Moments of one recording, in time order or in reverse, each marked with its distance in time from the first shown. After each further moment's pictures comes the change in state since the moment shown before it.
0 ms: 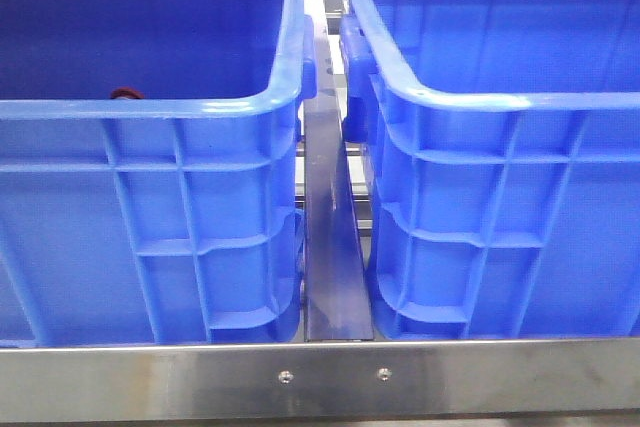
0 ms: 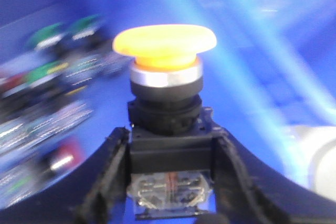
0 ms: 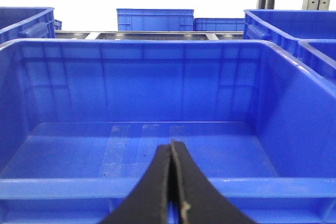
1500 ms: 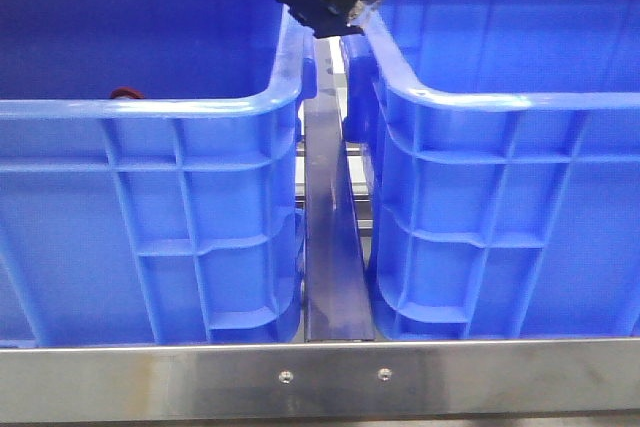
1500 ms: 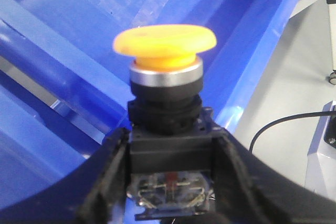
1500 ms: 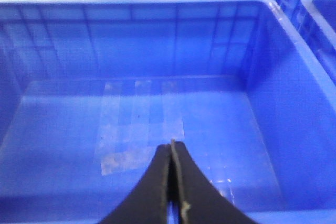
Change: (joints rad) left arm -0.345 0.120 0.002 -0.041 -0.189 0.006; right arm 0.000 0.400 -0.517 0.004 0.505 0.000
